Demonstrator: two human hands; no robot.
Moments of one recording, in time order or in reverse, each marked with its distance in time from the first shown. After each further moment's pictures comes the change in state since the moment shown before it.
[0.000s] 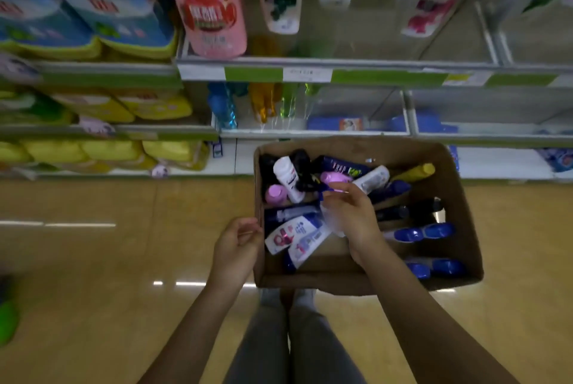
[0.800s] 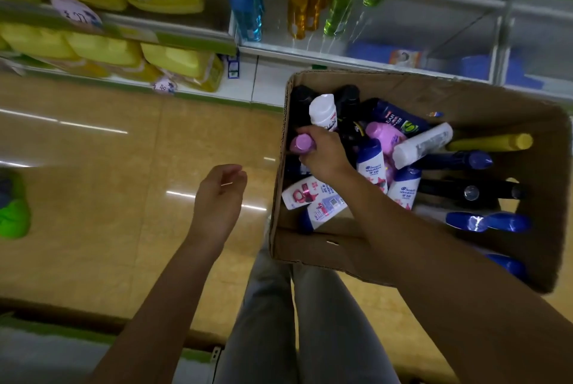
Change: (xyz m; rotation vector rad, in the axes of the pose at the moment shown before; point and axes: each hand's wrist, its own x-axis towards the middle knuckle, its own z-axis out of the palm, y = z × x) left_hand 0.076 -0.067 -0.020 -0.064 0.160 -0.200; right_hand 0.135 0.089 0.097 -0.809 -0.289 -0.314
